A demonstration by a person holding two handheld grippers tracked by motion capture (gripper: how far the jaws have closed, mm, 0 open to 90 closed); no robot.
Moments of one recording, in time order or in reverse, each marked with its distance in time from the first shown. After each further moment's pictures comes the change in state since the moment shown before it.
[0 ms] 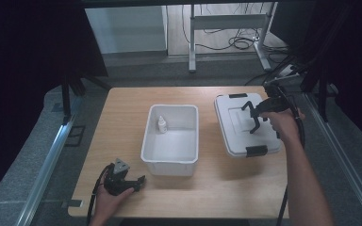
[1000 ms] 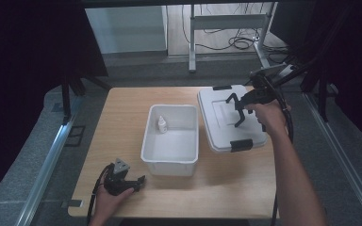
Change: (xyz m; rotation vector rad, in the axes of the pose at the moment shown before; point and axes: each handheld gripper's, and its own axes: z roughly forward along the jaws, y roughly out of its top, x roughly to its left) left arm 0.000 0.000 0.000 0.006 -0.003 0.005; right arm 0.063 0.012 -0.016 -0.011 0.071 -0.027
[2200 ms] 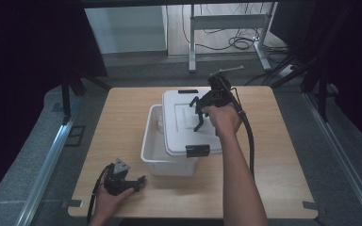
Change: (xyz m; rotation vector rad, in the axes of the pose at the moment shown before) left arm 0.000 0.000 0.000 -0.004 -0.003 0.000; right arm 0.112 -0.012 0.034 0.030 0.056 0.098
